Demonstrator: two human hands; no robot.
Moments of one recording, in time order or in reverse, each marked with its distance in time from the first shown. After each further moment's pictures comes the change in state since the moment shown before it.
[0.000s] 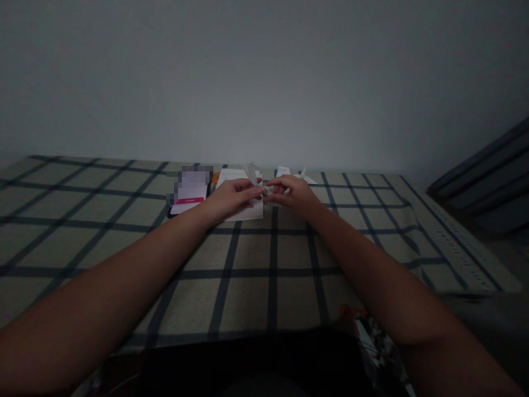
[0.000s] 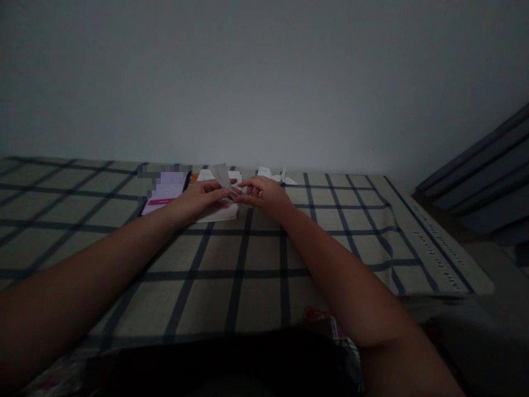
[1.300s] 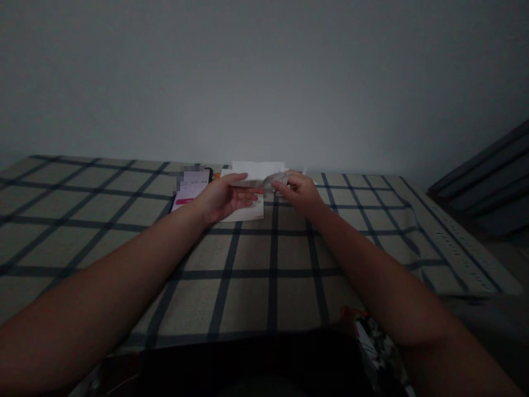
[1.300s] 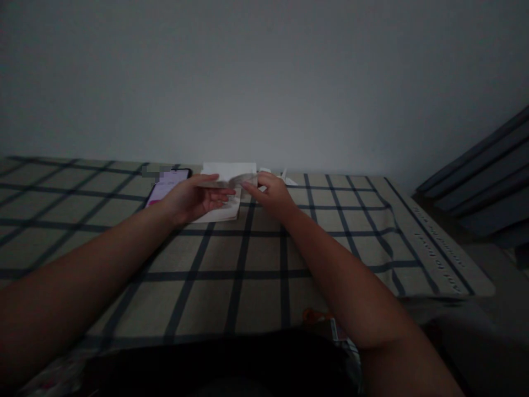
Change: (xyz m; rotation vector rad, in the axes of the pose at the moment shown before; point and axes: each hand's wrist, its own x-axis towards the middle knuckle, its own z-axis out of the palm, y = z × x) left_hand 0.003 0.015 -0.007 -0.435 0.049 -0.217; right_hand -0.002 -0.006 -0.003 0.066 0.130 0.041
